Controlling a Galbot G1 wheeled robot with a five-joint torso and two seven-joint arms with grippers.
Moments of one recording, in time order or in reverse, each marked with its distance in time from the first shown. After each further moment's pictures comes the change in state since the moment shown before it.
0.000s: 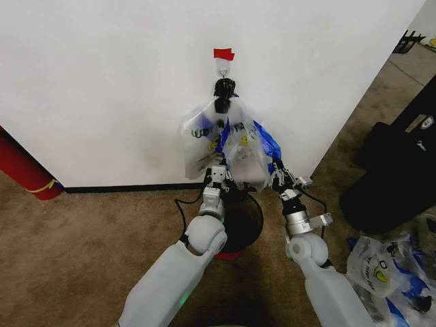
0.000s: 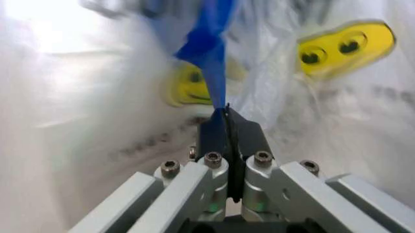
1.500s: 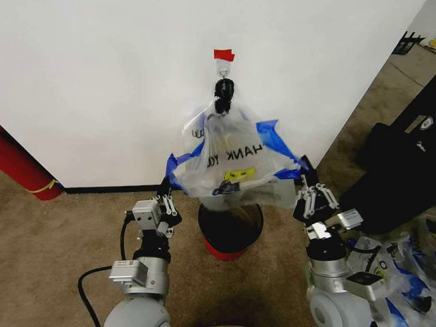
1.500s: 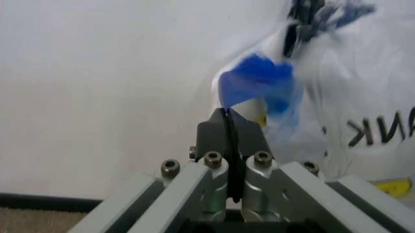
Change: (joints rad) left arm 0.647 0.091 -0.219 -0.631 0.159 -0.045 -0.028; right arm -0.411 -0.009 0.029 0.443 -0.410 0.174 0.200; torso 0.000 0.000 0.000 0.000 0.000
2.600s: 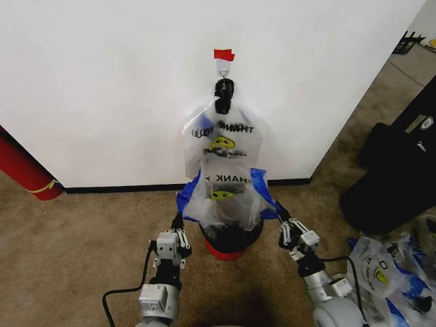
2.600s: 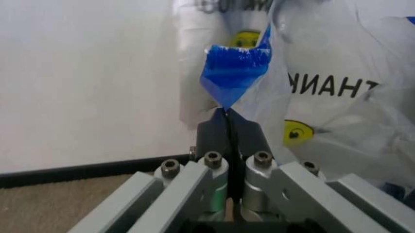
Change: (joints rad) left arm 0.123 0.088 0.066 0.109 0.123 -0.094 0.047; right arm -0.067 -0.250 -0.006 -0.195 -0.015 -0.036 0.045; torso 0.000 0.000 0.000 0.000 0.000
